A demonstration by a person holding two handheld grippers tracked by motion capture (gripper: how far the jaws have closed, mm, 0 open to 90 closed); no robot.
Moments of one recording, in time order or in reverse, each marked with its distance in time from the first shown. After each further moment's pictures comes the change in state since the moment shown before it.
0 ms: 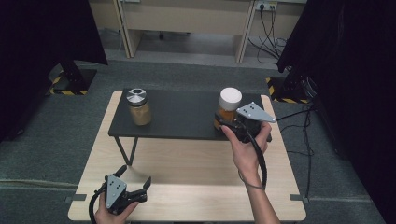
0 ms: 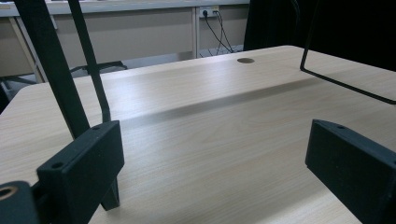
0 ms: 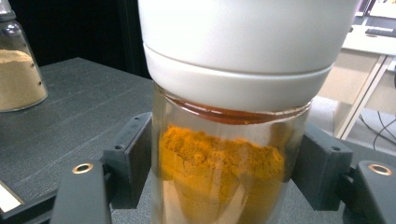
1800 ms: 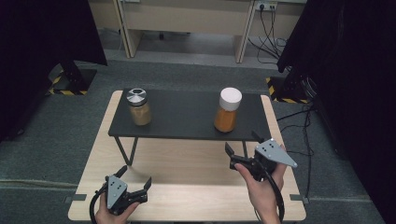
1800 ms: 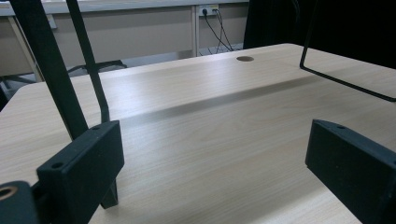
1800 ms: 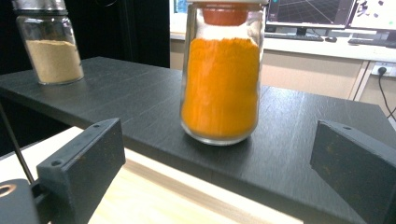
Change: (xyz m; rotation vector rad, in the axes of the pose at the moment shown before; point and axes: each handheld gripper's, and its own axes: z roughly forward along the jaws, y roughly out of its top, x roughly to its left) left arm -0.001 -0.001 0.000 0.004 -0.001 0.005; right arm 0.017 -0.065 -0.079 -0.072 -0.016 0.039
